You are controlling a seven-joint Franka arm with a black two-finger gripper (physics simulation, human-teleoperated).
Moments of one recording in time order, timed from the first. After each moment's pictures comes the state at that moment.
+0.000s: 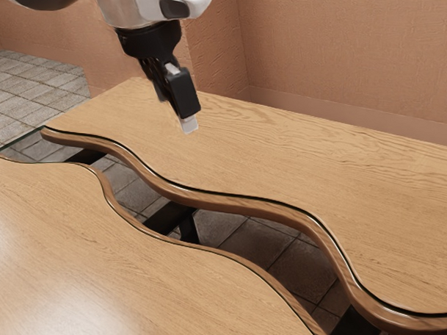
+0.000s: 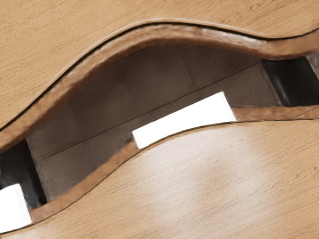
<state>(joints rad) 0.10 0.05 -0.30 -1.12 0.16 1.33 0.28</state>
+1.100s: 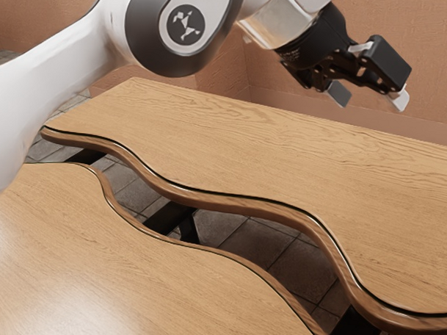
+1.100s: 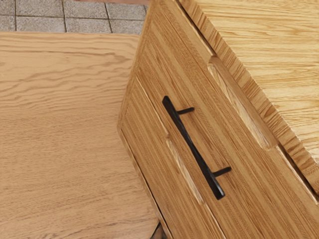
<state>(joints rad) -0.19 0.19 -0.22 -1.15 -0.10 1.96 -0.21</state>
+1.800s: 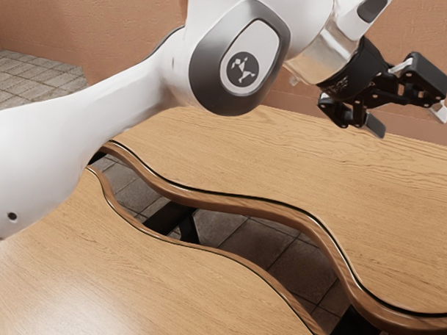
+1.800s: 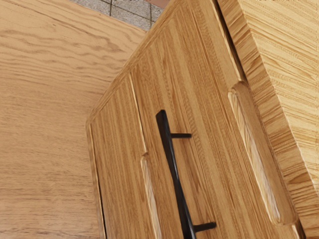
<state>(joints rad) -0.22 0.29 -0.19 -1.18 -0.22 2.13 -0.44</state>
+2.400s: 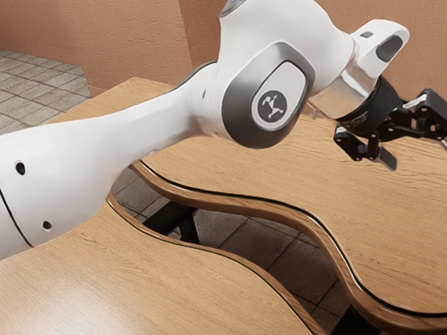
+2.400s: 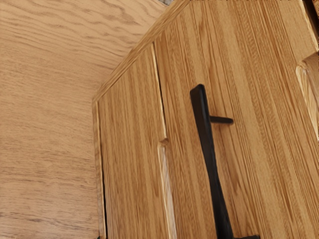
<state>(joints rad) -0.23 0.34 -0.19 -1.24 -0.24 2.20 -0.49</state>
